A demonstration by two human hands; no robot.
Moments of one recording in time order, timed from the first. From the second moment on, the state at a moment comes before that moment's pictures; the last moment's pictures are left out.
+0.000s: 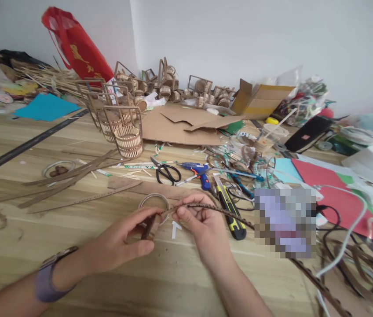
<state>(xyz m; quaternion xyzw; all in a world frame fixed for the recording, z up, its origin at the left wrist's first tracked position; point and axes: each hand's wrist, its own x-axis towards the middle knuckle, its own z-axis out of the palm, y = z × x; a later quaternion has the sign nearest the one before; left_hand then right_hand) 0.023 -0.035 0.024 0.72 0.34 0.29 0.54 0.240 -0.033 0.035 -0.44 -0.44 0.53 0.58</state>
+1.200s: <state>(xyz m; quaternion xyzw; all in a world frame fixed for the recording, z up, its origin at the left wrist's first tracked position) 0.024 -0.036 0.029 0.76 0.33 0.30 0.48 0.226 -0.049 0.051 -0.46 -0.54 0.51 0.49</state>
